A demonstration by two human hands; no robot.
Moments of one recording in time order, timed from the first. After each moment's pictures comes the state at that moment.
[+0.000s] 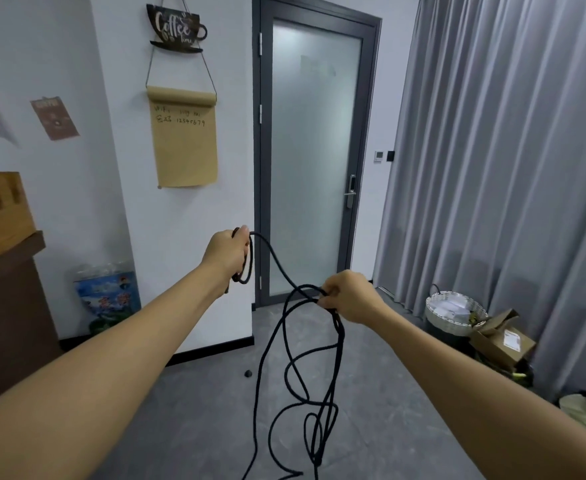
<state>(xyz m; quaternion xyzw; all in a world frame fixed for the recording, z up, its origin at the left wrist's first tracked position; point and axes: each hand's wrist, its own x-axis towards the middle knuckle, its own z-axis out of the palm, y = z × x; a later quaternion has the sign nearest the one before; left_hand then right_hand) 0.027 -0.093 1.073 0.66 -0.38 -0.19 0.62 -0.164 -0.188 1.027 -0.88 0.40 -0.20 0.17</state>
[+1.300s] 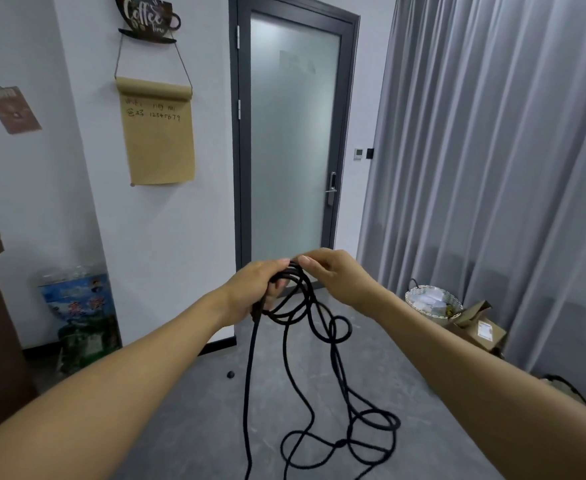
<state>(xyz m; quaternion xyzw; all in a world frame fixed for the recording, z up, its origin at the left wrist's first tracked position) -0.022 -0.108 1.048 0.54 -0.54 -0.42 0.50 -0.175 -0.182 1.058 -0.86 0.28 -0.31 0.29</state>
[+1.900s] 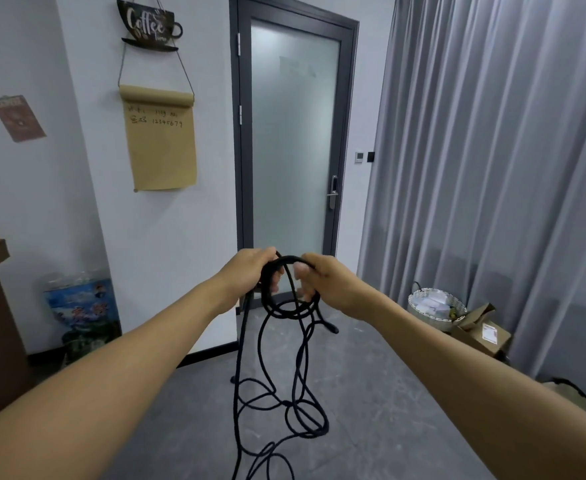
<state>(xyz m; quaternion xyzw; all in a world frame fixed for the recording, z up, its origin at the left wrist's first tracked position) -0.011 -0.106 1.068 0.60 -0.53 -0.32 0.51 -0.163 -0.173 1.059 -0.85 0.25 -0.28 0.38</state>
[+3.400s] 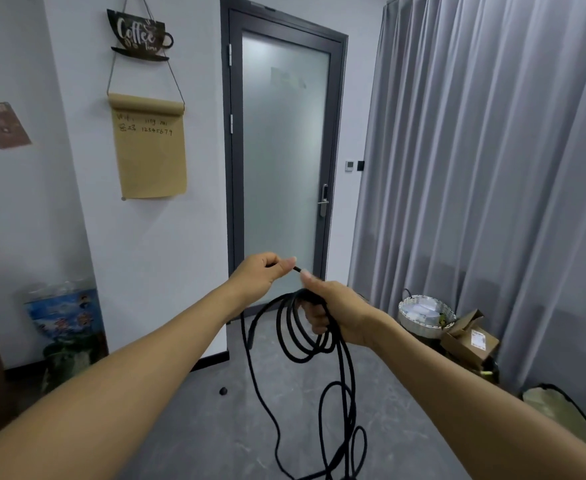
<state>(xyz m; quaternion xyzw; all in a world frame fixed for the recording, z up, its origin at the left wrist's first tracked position) -0.025 -0.139 1.063 0.62 -0.58 -0.23 0.47 -0.189 -0.177 1.048 -0.68 0.27 -0.22 0.64</state>
